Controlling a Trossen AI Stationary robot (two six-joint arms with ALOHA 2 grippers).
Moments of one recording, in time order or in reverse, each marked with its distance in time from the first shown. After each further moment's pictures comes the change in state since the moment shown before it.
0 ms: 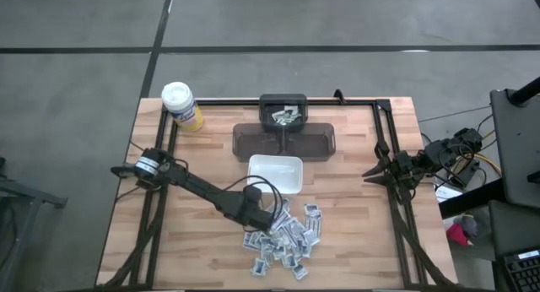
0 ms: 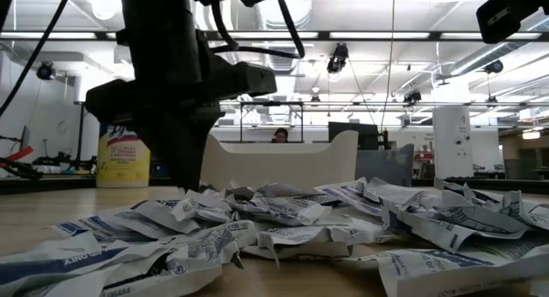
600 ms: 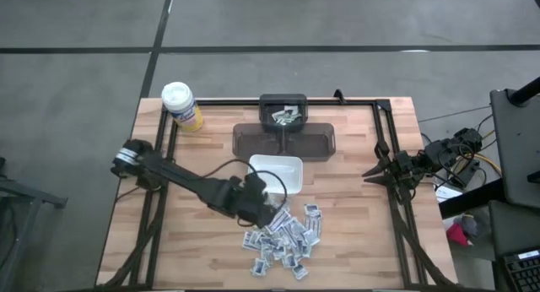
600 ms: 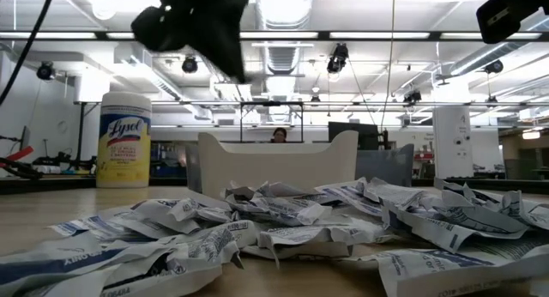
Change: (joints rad) left arm -0.002 -0.196 0.091 -0.018 -0.257 0.270; right arm 0.000 0.000 0.000 0.000 0.000 0.003
